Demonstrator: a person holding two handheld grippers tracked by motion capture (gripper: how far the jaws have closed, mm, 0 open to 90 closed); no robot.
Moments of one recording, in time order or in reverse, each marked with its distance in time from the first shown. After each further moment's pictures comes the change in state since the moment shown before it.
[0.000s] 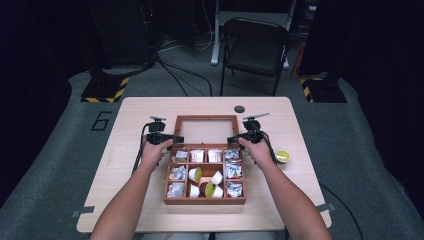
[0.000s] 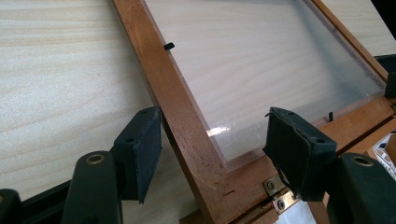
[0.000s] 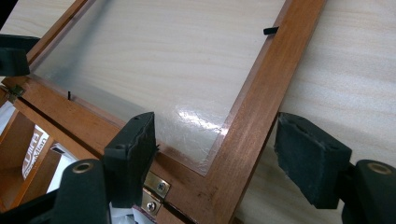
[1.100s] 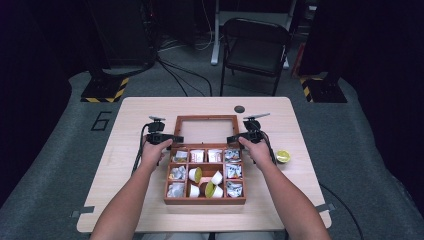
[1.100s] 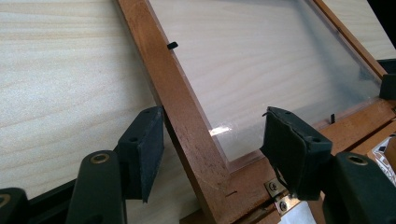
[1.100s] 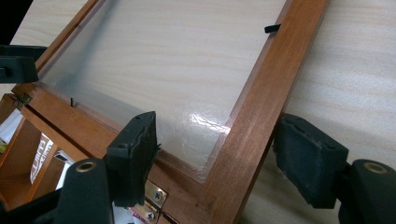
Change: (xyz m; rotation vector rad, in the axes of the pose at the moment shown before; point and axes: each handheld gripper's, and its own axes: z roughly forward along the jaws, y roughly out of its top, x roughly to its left) left arm 0.005 0.000 0.001 0.003 -0.015 -0.019; right arm -0.004 0.001 0.004 -0.010 0.032 0.034
